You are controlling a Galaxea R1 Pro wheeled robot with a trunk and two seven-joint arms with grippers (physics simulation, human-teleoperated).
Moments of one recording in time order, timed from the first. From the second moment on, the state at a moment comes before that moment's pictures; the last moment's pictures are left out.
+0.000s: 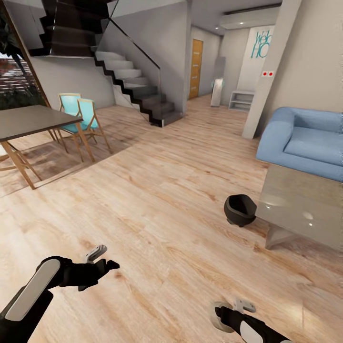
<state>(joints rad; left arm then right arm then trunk) -0.35 0.31 -0.11 -1.43 1.50 0.98 0.74 -0.54 -0.09 0.78 -0.23 -1.11 0.04 -0.02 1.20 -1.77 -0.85</state>
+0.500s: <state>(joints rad) -0.35 0.31 -0.11 -1.43 1.50 0.98 0.74 -0.54 -0.09 0.78 -0.23 -1.11 0.04 -0.02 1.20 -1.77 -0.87</state>
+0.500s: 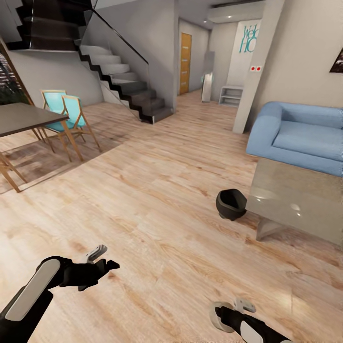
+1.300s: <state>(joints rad) -0.35 0.31 -0.11 -1.43 1.50 0.98 0.74 -0.54 -0.09 0.78 -0.23 -1.11 0.04 -0.02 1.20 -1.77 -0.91</state>
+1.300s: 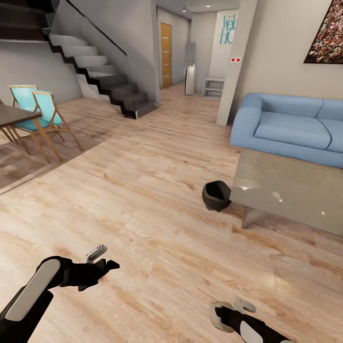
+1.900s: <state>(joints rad) -0.35 0.31 -0.11 -1.43 1.50 0.98 0.74 -0.54 -0.09 0.78 -0.23 -1.11 0.04 -0.02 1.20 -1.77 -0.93</state>
